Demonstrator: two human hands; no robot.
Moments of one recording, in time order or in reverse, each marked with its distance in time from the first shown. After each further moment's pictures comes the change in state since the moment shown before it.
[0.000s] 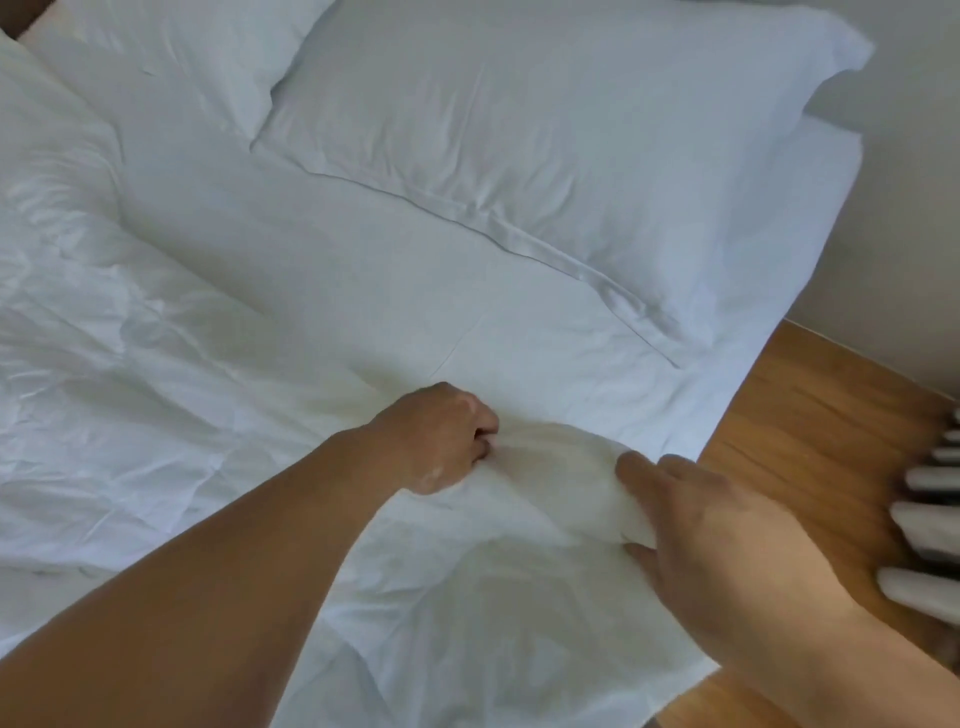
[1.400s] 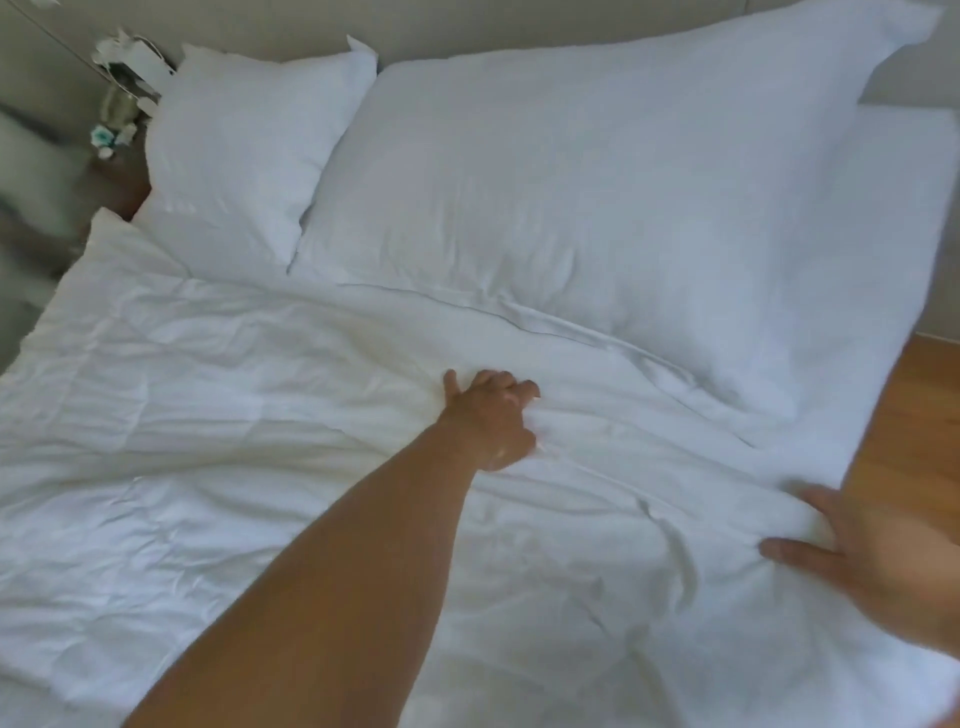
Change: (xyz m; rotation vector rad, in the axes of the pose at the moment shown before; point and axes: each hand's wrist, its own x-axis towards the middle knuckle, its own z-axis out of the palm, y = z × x) left_hand 0.166 -0.038 -0.032 0.398 0.036 -0.259; right_hand 0.109 0.180 0.113 0.493 0.016 0.288
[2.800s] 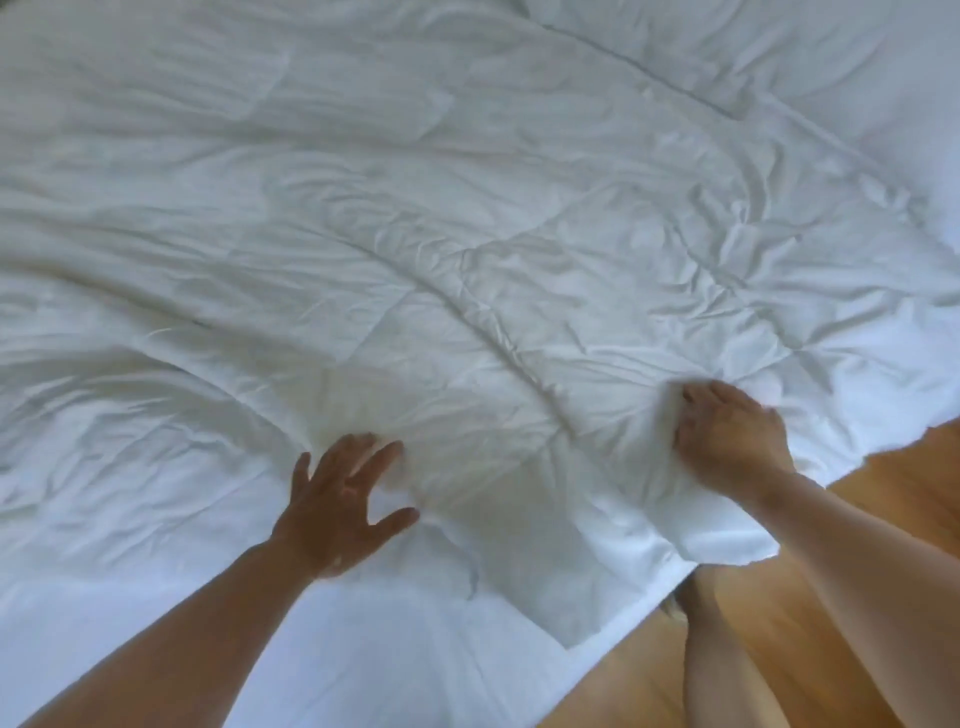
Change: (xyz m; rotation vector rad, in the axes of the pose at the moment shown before) left_hand -0.465 -0.141 0.331 -0.448 -0.041 -0.304; right_hand -0.153 -0.162 0.200 -0.513 0.004 -0.130
